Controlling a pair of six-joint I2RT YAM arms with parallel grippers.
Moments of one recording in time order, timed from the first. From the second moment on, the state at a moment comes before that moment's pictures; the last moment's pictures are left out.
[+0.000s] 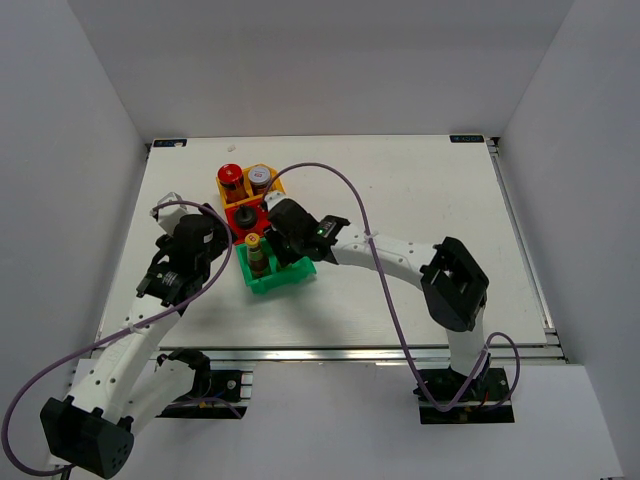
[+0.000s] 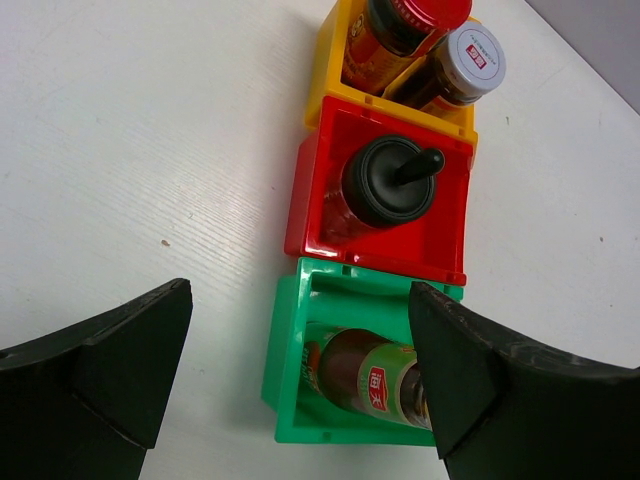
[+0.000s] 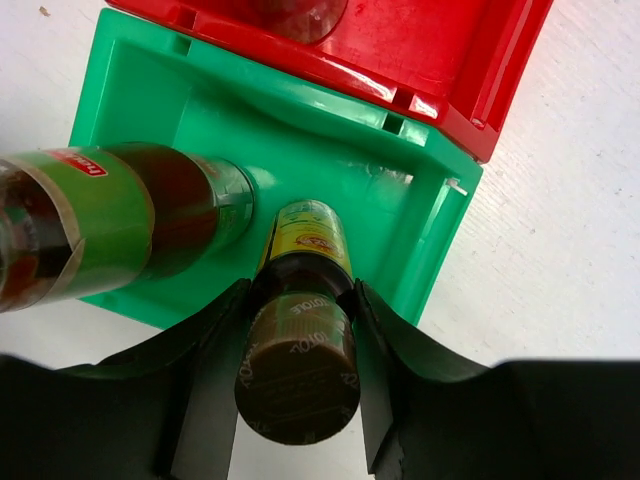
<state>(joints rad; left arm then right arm) -0.35 0.86 0.79 -0.50 -0.52 -0.76 1.04 1.94 1.58 -0.45 0.17 0.25</state>
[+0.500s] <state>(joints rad) -0.35 0.86 0.79 -0.50 -0.52 -0.76 1.06 1.94 1.63 -0.45 0.18 0.26</state>
